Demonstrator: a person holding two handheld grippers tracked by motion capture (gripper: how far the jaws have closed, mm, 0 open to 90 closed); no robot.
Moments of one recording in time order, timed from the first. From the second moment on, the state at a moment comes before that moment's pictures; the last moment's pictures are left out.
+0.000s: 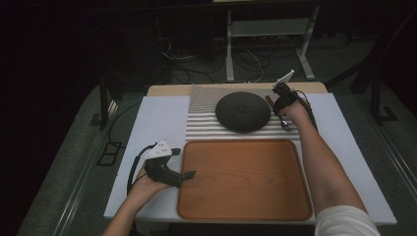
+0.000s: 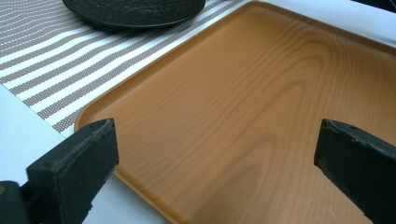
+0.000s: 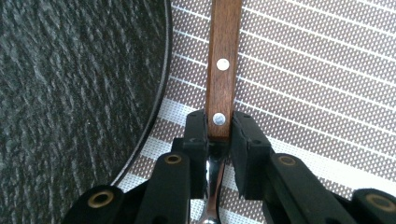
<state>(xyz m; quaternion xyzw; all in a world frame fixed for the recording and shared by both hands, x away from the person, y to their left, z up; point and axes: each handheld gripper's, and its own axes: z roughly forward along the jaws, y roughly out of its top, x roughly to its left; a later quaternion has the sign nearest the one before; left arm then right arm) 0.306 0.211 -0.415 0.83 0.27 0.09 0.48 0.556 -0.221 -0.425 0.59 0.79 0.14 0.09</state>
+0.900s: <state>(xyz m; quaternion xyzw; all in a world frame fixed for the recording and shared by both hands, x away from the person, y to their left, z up) 0.306 0.211 -0.415 0.83 0.27 0.09 0.48 0.518 -0.264 -0.379 0.57 0.78 0.24 0.10</state>
